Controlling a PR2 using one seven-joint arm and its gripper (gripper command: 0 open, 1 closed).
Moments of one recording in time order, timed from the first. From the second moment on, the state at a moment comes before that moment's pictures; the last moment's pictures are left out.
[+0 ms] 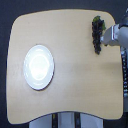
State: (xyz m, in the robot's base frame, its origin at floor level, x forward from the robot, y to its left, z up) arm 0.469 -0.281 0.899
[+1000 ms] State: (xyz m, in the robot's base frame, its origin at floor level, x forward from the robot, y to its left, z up) arm 0.480 -0.252 0.893
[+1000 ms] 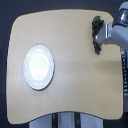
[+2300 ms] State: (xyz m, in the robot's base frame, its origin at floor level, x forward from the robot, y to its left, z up) arm 0.578 -0.217 0.789
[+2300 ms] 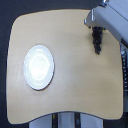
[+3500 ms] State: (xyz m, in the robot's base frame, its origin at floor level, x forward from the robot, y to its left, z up) arm 0.600 -0.226 0.721
